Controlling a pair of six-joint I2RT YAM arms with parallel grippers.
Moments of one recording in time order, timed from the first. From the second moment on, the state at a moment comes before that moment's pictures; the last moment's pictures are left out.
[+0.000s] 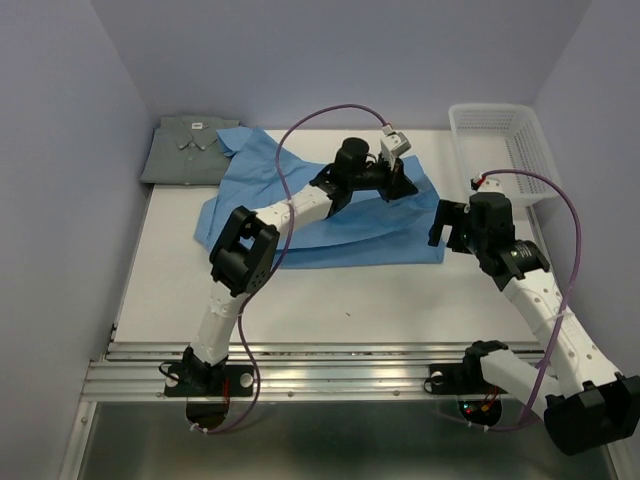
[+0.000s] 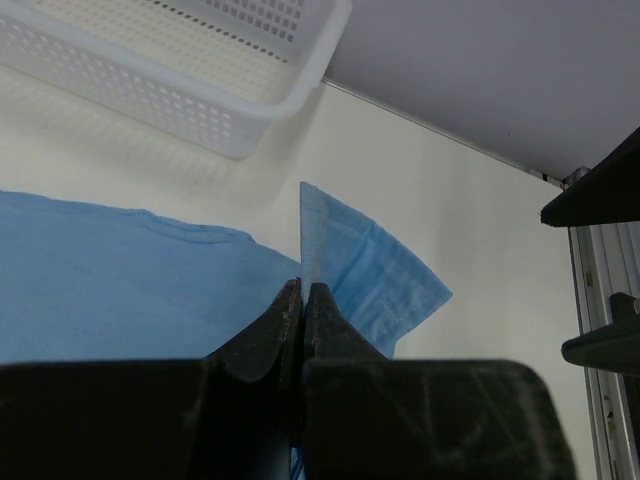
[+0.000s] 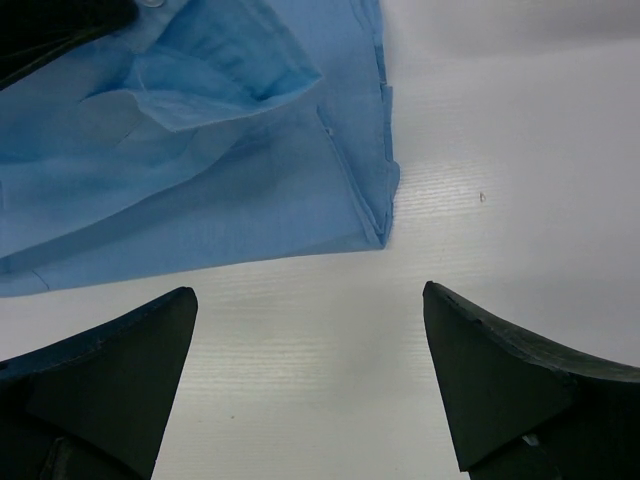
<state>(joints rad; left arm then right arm) -0.71 2.17 1.74 0.26 0.66 -0.18 0.24 0.96 0.90 -0.60 0.19 0.33</state>
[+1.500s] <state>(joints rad) -0.60 0.98 0.76 -0.44 -0.32 -0.90 0.43 1.23 0.82 -0.46 0.03 0.21</state>
